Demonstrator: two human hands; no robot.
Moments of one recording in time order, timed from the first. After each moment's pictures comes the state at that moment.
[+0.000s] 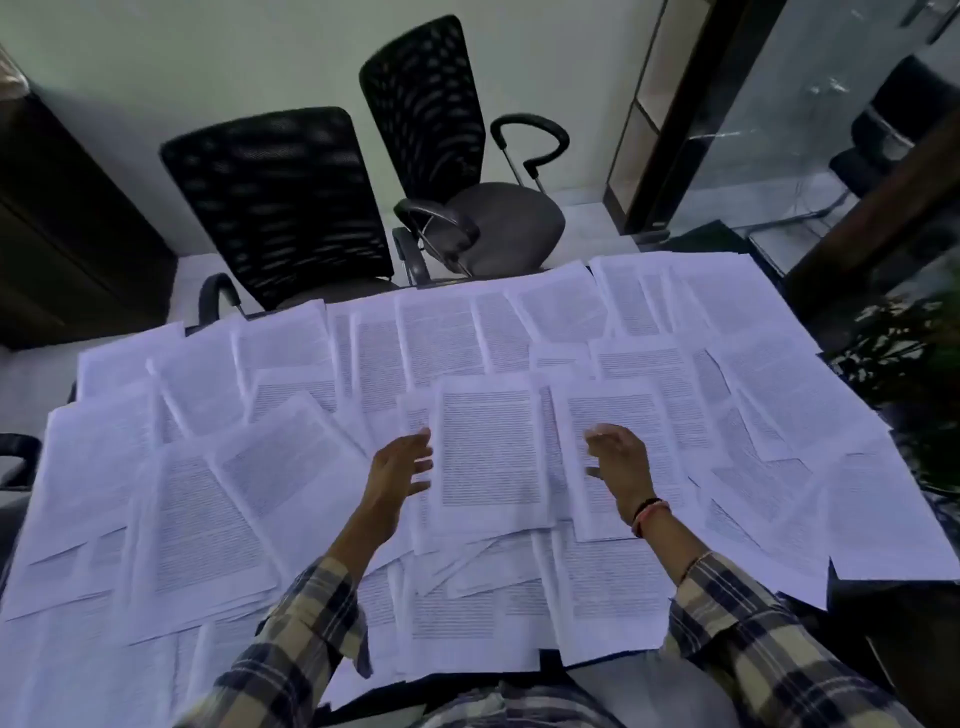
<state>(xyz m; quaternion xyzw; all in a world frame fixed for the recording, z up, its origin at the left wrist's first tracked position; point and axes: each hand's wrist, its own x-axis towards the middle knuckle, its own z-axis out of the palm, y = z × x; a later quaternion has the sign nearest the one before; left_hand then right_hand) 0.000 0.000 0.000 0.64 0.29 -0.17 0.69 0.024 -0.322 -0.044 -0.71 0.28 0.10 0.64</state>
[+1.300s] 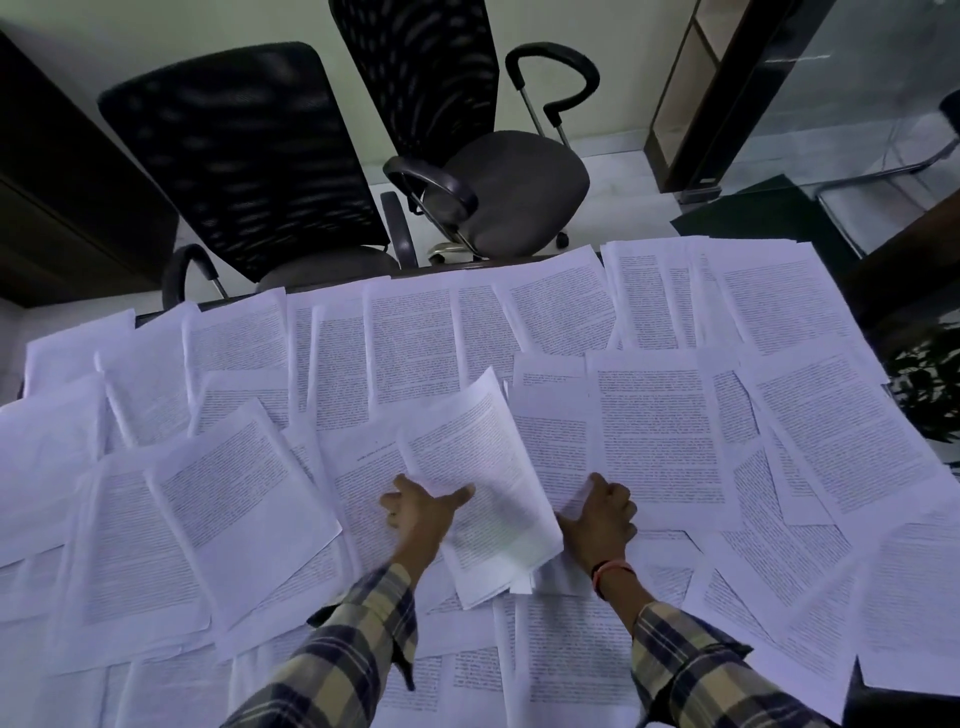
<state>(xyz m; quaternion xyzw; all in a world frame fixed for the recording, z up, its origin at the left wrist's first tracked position) 0.071 -0.120 -0.121 0.75 0.46 -0.26 0.39 0.066 -0.354 -0.141 -0.92 0.21 0.25 0.23</state>
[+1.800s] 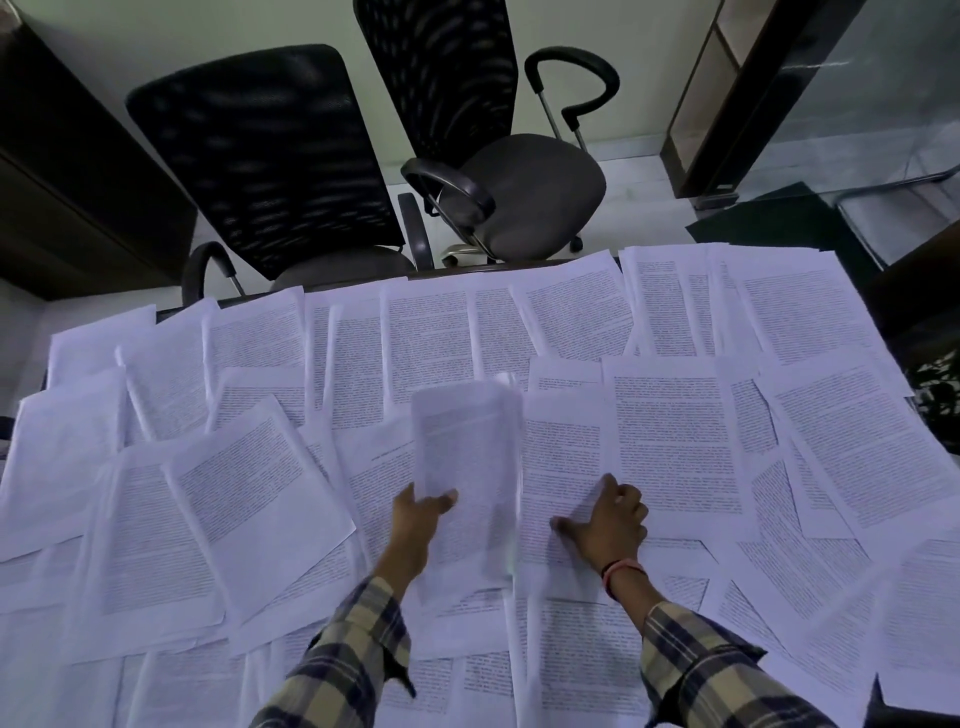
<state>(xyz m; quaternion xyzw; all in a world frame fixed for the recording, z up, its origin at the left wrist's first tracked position) 0.056 -0.089 -0.101 0.61 0.46 -0.16 0.62 0.075 -0.350 -0.144 -0.92 0.19 0.26 0.21</state>
